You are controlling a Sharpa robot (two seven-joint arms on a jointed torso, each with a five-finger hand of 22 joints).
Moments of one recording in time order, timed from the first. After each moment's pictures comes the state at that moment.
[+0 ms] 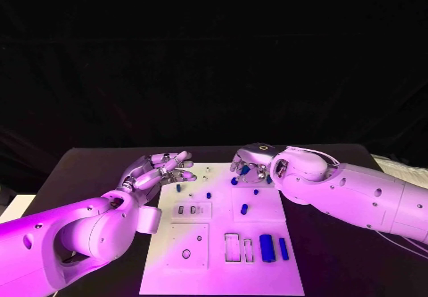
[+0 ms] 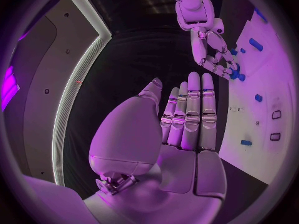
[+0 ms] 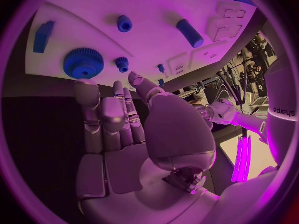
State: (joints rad) left arm 1.17 -0.98 -0.01 1.85 0.07 -0.43 0.44; left_hand 1.40 -0.05 0.10 0.20 0.15 1.04 0.19 0.10 0.07 1.18 0.12 0.09 0.08 1.26 0.07 0.24 0.26 0.17 1.06 0.17 0.35 0.13; right arm 1.23 -0.70 0.03 1.39 -1.71 -0.16 -0.08; right_hand 1.26 -0.09 0.36 -0.15 0.18 1.09 0.14 0.07 0.07 1.19 0.08 0.06 0.06 1.47 -0.02 1.12 0.93 0.15 1.28 0.08 1.05 0.72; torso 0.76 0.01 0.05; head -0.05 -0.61
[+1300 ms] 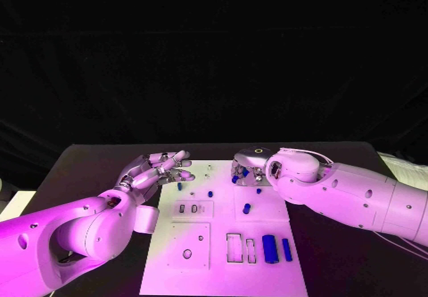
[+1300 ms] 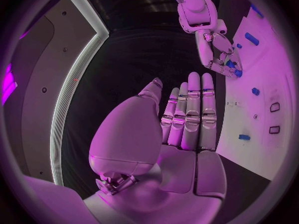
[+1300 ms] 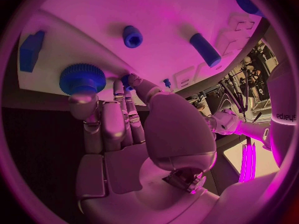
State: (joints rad) left arm 1.18 -1.00 -0.01 1.86 0.08 -0.42 0.43; left_hand 1.40 -0.05 0.10 0.20 0.15 1.03 0.19 0.09 0.07 1.17 0.13 0.08 0.08 1.26 0.07 0.24 0.27 0.17 1.06 0.17 0.34 0.13; right arm 1.23 -0.66 0.03 1.36 -1.76 -0.08 -0.11; right_hand 1.28 -0.08 0.42 -0.09 0.13 1.14 0.12 0.08 0.08 1.22 0.06 0.07 0.07 1.47 -0.02 1.23 1.04 0.14 1.28 0.08 1.17 0.86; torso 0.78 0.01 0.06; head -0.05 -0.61
